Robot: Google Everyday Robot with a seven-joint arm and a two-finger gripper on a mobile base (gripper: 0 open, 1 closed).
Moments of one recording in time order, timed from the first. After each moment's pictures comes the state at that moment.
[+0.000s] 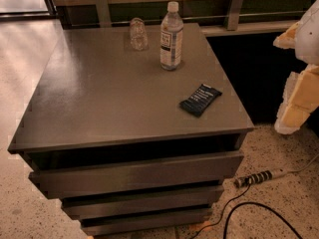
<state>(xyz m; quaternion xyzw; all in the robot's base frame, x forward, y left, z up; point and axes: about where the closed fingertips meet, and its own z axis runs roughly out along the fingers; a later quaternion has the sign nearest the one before) 0.438 -0.217 0.976 -0.60 0.78 -0.03 0.16</state>
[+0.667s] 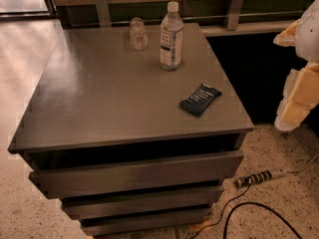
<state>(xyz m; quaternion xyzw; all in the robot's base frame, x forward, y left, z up) 0.444 -0.216 0.977 -0.60 0.78 -0.04 0.16</state>
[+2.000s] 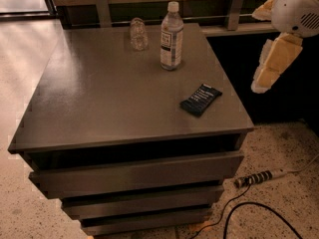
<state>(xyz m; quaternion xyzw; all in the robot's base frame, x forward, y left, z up) 0.529 -0.204 0.987 -0.63 0.74 -0.03 0.23</state>
